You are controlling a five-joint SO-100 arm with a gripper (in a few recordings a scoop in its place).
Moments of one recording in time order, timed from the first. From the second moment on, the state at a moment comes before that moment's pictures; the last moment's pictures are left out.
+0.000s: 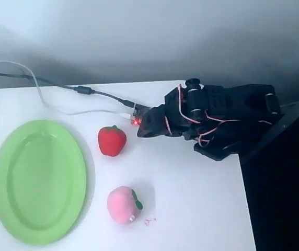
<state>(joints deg) -0.3 194.8 184.6 73.0 87.4</state>
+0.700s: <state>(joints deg) 4.6 194.8 184.1 69.2 86.1</state>
